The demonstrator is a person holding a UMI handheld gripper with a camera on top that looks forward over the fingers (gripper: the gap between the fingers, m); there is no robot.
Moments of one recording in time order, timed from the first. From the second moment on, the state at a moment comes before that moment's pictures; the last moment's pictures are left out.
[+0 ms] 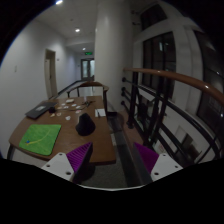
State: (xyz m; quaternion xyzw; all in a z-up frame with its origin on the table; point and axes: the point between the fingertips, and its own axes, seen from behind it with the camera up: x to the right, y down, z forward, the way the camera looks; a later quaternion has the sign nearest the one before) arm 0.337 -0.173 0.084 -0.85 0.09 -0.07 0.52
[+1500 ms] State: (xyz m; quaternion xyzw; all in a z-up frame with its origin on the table) arm 0.036 0.021 0.171 -0.79 -0.03 -0.03 0.61
